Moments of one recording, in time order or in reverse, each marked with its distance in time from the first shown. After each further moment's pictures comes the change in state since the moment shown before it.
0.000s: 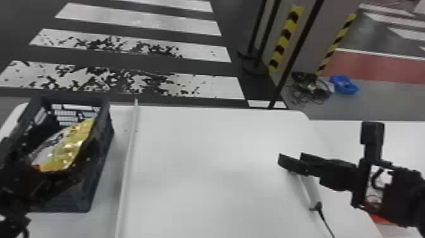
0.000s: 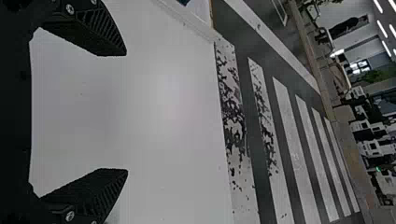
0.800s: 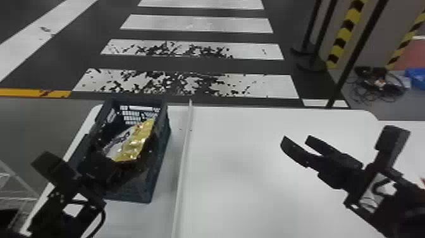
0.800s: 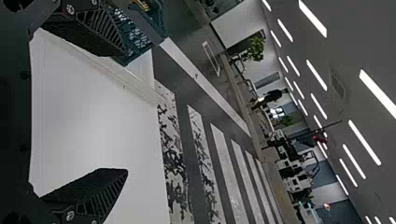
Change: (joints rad) left arm -0.005 -0.017 0.014 -0.004 -0.004 0.040 0.034; right arm -0.034 0.282 0.239 0.115 0.157 -0.446 0.033
